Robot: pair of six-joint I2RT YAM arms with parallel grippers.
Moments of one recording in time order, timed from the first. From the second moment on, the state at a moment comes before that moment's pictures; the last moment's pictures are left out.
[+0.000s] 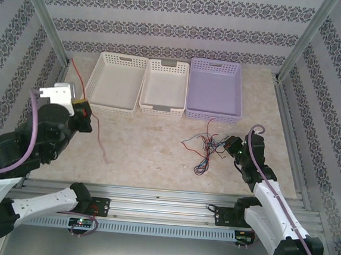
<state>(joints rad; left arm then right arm) -0.80 0.86 1.53 -1.11 -0.69 -0.48 0.14 0.78 0.37 -0.18 -0.12 0.89</state>
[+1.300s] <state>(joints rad) -0.23 1.82 1.94 -0.56 -0.55 -0.14 0.47 0.71 0.45 -0.24 -0.16 0.72</state>
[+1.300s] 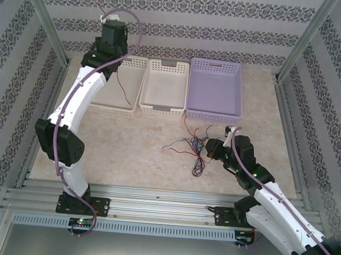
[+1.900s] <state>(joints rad) -0.19 2.01 1.65 -0.49 -0.47 -0.31 0.54 0.61 0.44 -0.32 -0.16 0.70</state>
